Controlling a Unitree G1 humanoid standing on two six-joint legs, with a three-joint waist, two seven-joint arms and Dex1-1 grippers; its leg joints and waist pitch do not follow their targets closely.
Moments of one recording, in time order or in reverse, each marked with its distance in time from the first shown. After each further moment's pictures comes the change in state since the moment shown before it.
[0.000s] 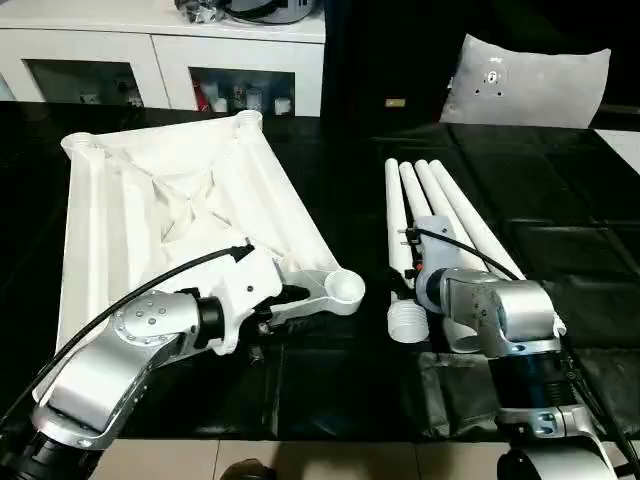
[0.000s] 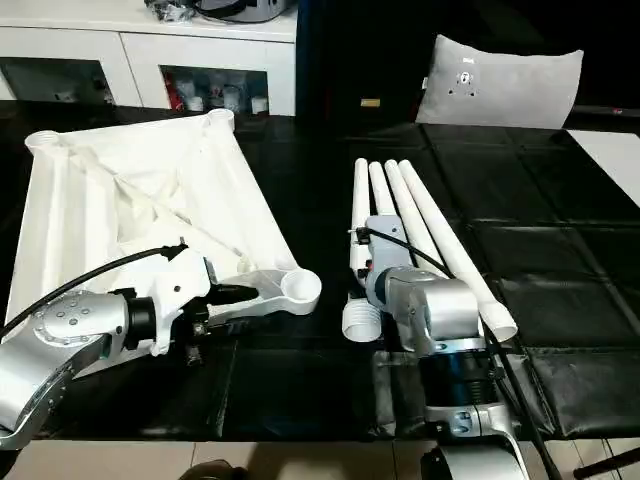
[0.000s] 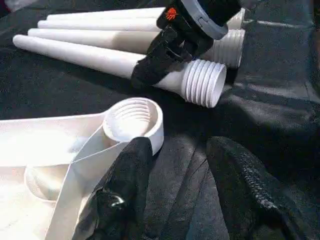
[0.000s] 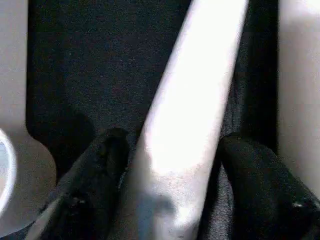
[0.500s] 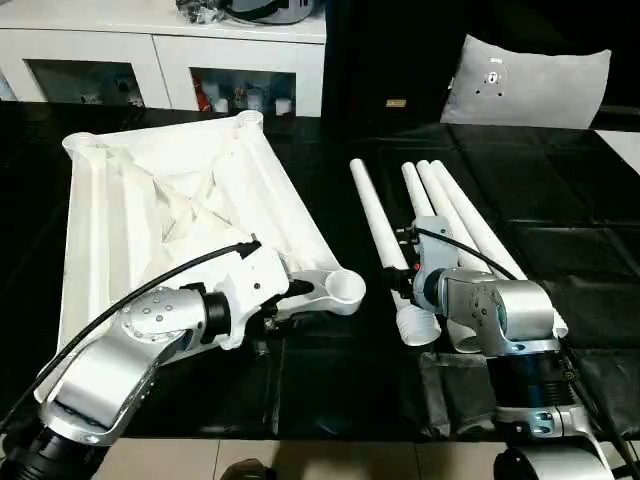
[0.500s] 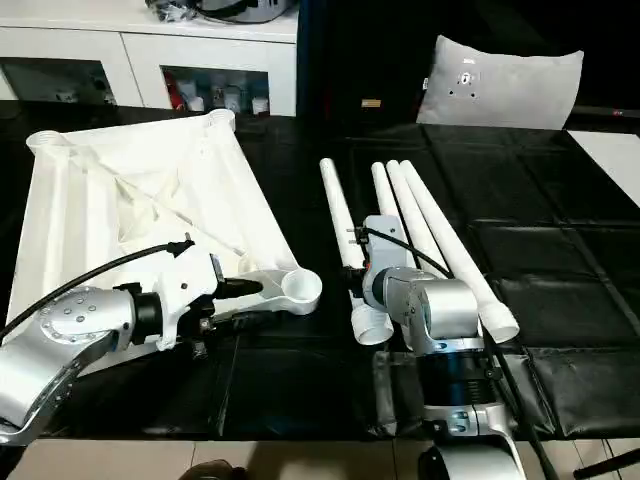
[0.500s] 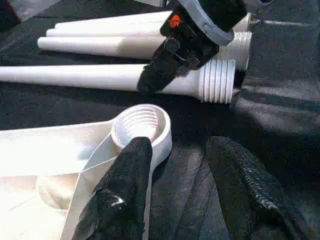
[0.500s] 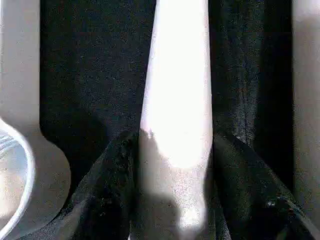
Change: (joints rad) left arm -0.019 -0.015 -0.015 0.006 0.023 -0.018 0.025; right arm -0.002 0.027 -0.028 -0.001 0.003 0.003 -0.026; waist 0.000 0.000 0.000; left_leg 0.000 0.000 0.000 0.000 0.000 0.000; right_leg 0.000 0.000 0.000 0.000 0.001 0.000
